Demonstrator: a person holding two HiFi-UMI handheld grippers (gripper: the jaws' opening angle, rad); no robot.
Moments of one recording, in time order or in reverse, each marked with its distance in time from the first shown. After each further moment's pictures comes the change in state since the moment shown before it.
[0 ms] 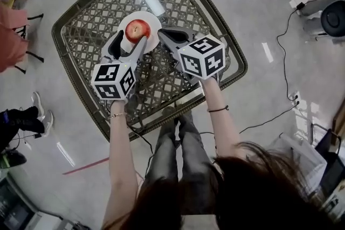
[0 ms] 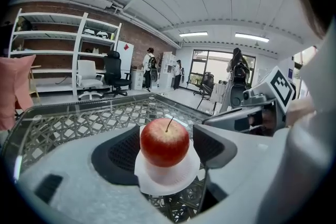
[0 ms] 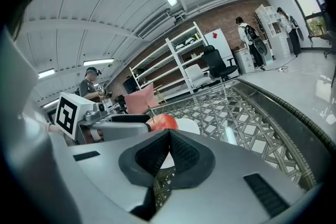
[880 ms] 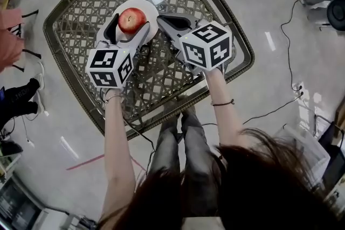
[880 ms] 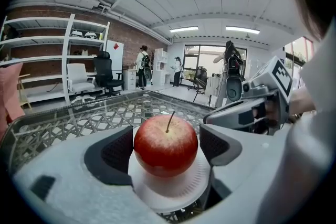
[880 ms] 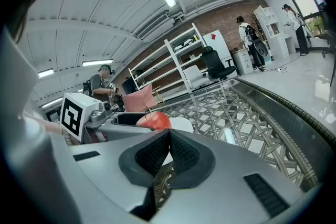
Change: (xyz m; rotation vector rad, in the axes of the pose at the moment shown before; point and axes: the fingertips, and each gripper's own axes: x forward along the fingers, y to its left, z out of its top) left arm 0.031 0.000 -0.009 0.092 0.034 -0.056; right arm 0.006 -0.016 -0.005 0.003 -0.019 -0.011
